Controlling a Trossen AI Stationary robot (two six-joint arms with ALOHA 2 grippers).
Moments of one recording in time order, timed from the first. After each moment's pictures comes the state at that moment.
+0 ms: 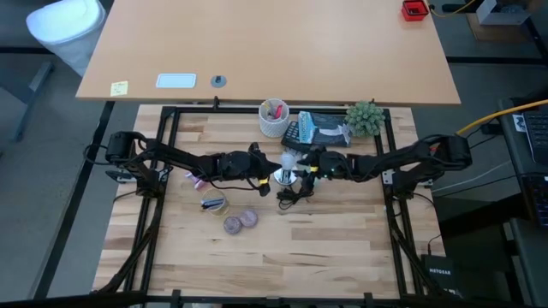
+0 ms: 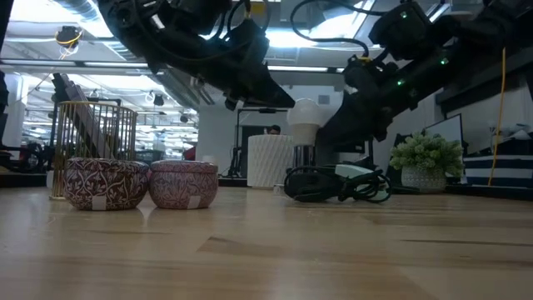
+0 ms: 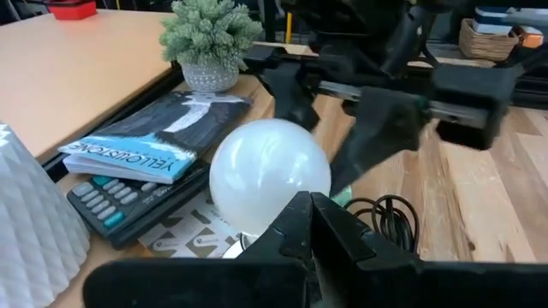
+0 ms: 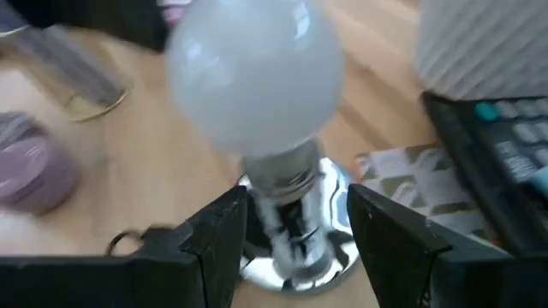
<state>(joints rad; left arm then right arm) 0.03 1.67 0.80 0.55 -0.26 -0.08 -0.08 1.45 0.53 0.40 0.21 0.33</state>
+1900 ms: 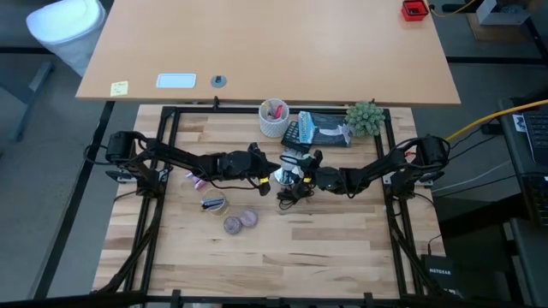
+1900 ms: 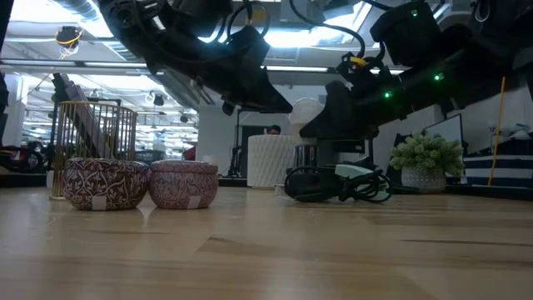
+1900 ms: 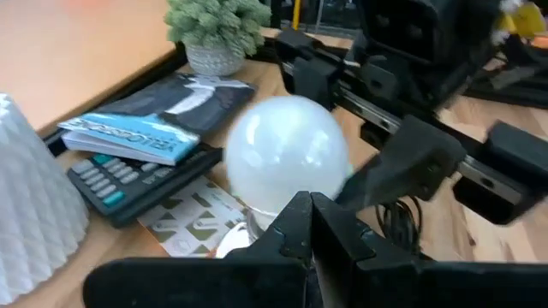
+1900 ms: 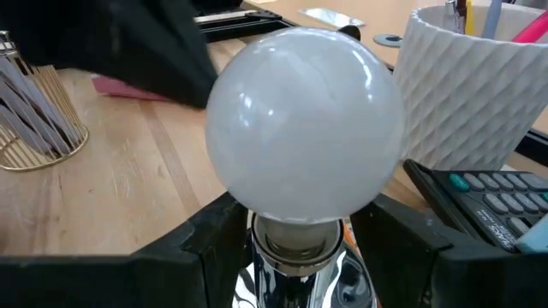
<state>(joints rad) 0.04 1.67 0.80 0.52 -0.26 -0.13 0.06 1.68 0.53 0.81 0.55 0.20</state>
